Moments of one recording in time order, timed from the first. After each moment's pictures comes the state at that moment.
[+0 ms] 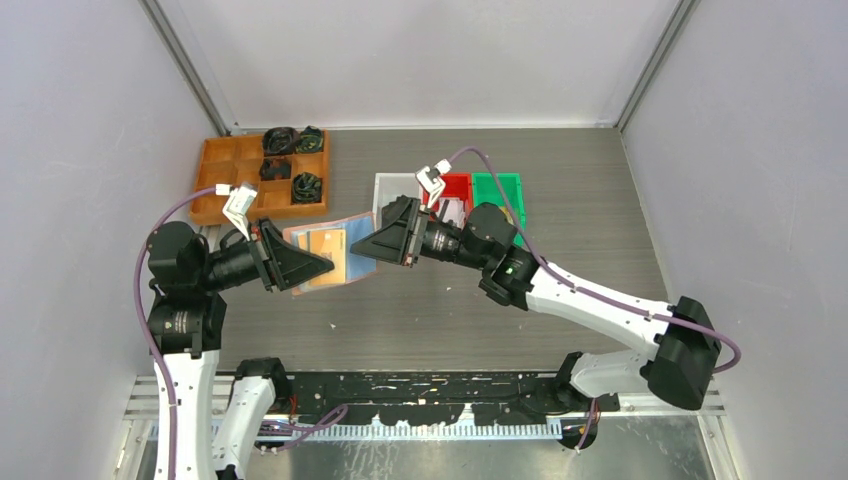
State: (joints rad) left arm 0.07 0.64 0.98 -0.45 1.23 -0.62; right arm 0.96 1.25 0.97 0.48 -0.38 1.15
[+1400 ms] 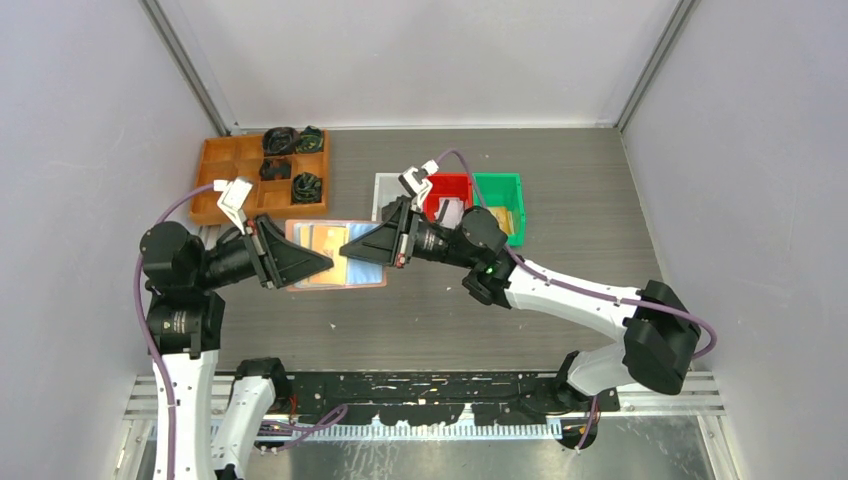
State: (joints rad) left arm 0.07 0.64 0.99 -0.37 1.25 -0.80; right arm 0.96 1.39 0.96 0.78 -0.47 1.29
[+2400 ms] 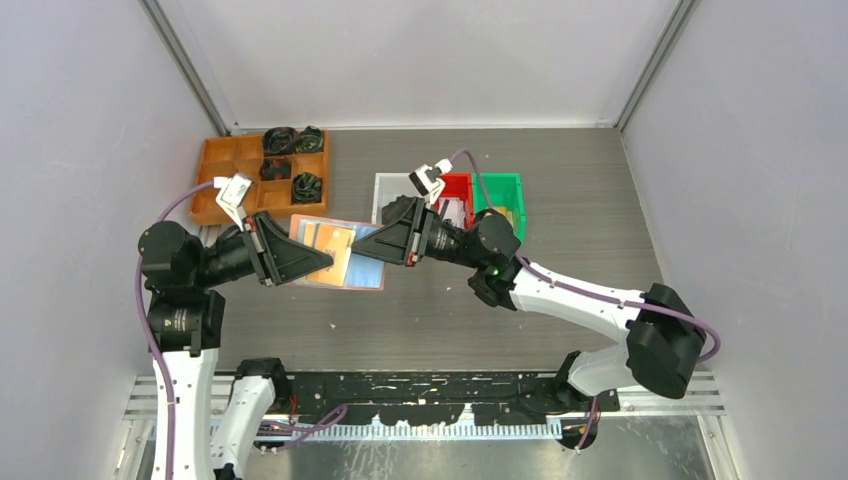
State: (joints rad) left arm 0.06 0.65 0.99 -0.28 1.26 -0.89; right arm 0.94 1.35 0.89 0.92 -0.49 1.37
